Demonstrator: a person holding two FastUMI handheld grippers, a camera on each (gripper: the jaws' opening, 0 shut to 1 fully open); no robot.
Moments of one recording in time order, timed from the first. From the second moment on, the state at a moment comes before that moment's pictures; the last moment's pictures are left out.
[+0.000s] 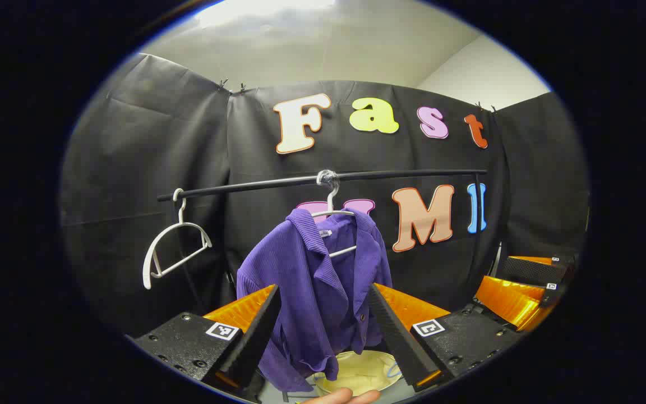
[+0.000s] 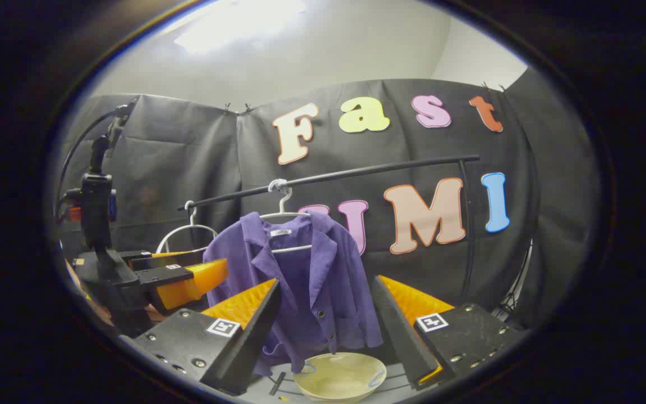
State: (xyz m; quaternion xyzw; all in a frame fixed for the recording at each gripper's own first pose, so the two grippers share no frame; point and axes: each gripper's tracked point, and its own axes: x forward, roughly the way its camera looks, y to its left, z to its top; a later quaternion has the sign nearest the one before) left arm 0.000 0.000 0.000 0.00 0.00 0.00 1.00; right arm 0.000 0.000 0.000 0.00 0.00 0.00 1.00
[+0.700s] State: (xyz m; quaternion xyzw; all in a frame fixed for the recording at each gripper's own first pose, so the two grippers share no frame) left arm 0.059 0.014 -0.023 -0.01 0.02 0.01 1.00; right arm 0.100 0.027 -0.023 0.01 0.03 0.04 1.00
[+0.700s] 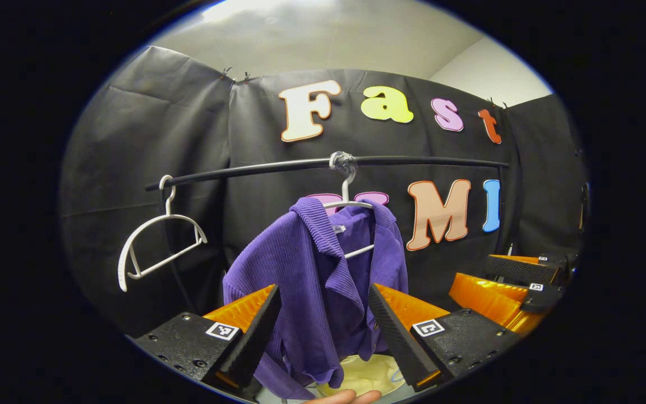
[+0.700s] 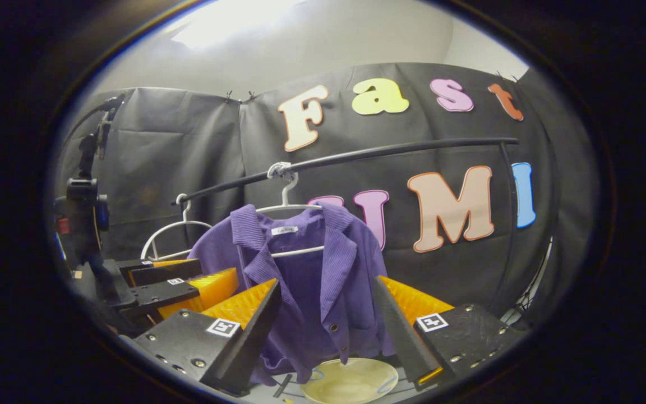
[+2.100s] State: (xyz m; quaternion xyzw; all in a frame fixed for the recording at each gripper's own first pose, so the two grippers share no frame) left arm 0.156 0.033 -0.072 -0.03 0.06 0.18 0.98; right arm 0.302 0.015 -0.103 0.01 0.13 0.12 0.98
